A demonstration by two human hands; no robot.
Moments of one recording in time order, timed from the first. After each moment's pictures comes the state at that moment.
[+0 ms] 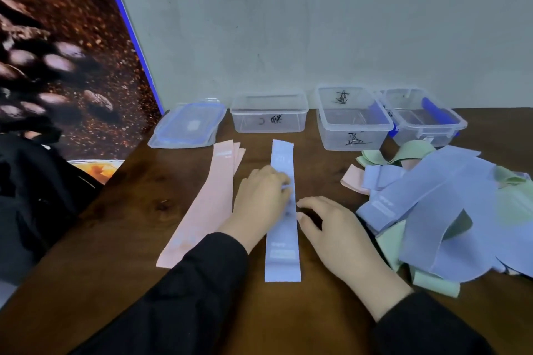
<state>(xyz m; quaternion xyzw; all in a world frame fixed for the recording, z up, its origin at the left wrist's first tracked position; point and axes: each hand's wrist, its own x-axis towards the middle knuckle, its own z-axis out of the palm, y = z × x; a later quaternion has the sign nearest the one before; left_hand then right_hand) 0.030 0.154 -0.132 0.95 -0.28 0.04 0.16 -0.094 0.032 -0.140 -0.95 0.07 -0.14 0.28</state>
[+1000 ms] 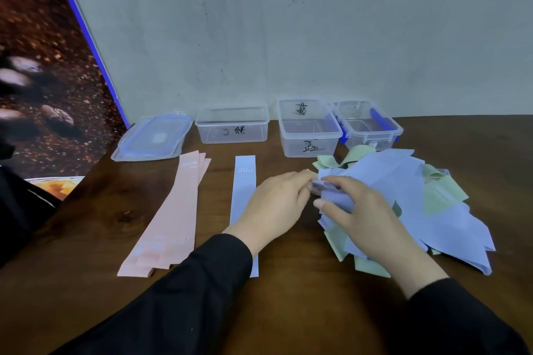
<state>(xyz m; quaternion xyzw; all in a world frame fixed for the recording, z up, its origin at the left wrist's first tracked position) -0.034 0.093 -0.100 0.84 -0.45 0.07 0.31 -0.151 -0.050 -0.090 -0.92 0.12 -0.18 0.34</state>
